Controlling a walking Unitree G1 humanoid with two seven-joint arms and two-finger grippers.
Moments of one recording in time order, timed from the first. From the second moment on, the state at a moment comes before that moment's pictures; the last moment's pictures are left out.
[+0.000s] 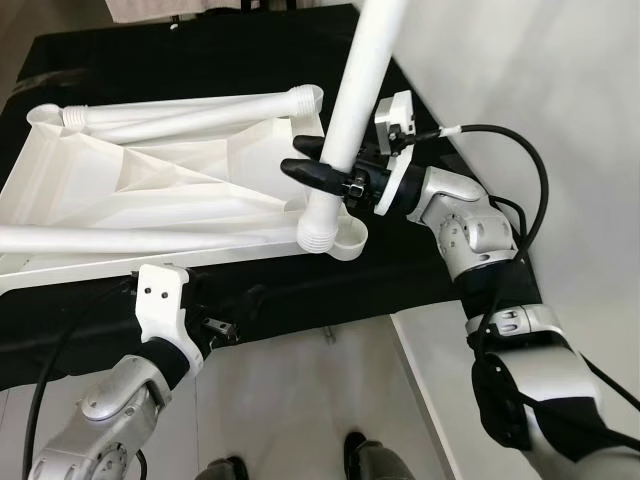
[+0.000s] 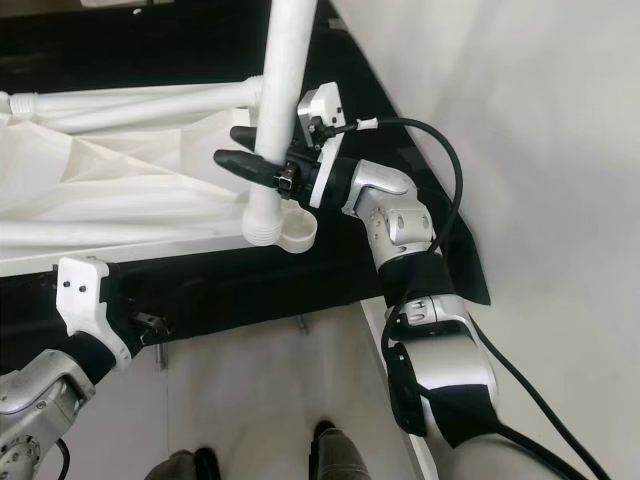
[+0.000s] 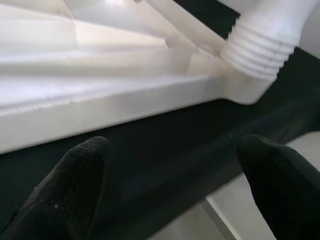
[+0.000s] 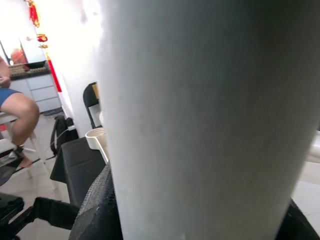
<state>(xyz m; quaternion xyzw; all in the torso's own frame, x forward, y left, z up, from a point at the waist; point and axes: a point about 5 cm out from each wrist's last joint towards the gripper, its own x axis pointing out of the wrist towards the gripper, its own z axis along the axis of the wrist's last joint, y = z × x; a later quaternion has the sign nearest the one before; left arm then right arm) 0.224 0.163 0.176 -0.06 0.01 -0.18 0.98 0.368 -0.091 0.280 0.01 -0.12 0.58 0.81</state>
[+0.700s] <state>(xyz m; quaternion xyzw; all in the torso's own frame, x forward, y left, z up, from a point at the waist) 0.206 0.163 0.164 0.03 0.00 -0.05 1.00 0.355 -0.087 0.269 0.05 -0.15 0.51 0.84</state>
